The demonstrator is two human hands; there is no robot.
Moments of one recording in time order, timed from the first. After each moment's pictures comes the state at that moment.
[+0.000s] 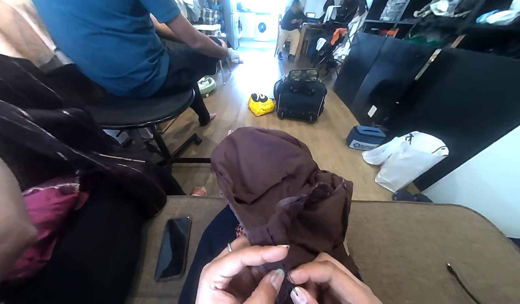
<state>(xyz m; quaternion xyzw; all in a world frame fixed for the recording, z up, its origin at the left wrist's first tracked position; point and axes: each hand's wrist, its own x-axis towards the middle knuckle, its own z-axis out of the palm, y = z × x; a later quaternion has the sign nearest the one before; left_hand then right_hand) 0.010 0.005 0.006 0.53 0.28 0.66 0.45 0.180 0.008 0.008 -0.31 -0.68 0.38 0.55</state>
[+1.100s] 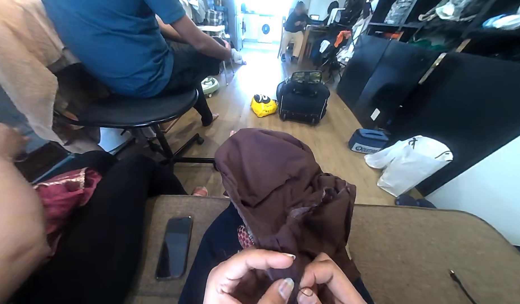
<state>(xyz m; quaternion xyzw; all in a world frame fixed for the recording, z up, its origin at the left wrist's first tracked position) 0.014 0.003 0.004 0.52 0.22 0.67 0.48 0.172 0.005 0.000 -0.29 -0.65 0.42 0.56</state>
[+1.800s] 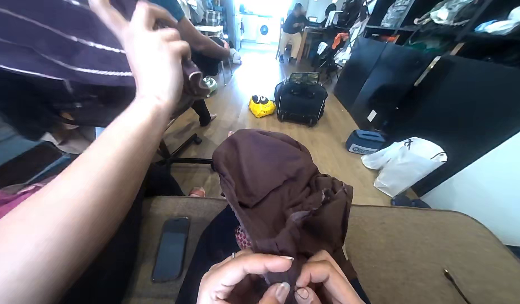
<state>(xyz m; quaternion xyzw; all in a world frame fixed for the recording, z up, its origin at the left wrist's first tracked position) 0.007 0.004 0.004 0.57 0.26 0.65 0.43 0.172 0.009 -0.002 -0.30 -0.66 0.38 0.57</state>
